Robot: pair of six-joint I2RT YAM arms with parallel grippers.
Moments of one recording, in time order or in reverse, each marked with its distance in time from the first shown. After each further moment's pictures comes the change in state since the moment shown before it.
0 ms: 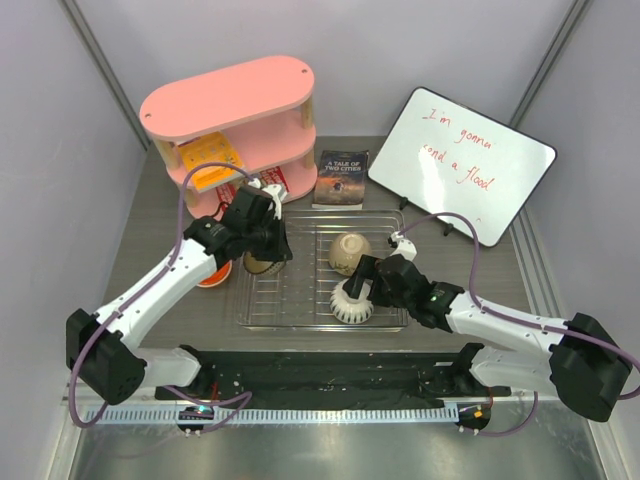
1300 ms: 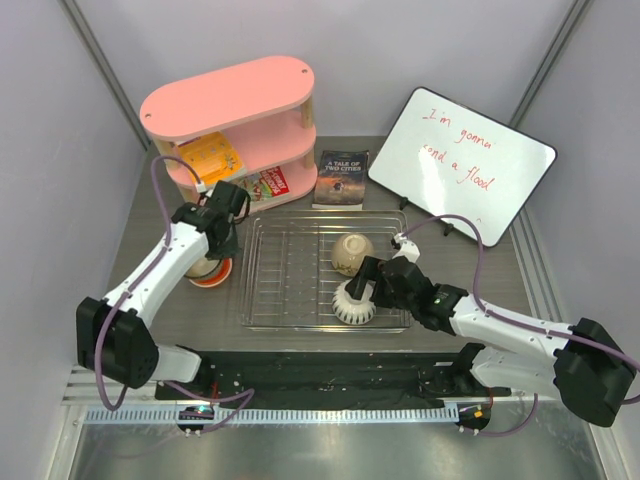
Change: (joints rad) left arm 0.221 0.078 0.014 -0.269 -0.481 -0.029; right arm -0.006 -0.035 -0.024 0.000 -0.001 -0.003
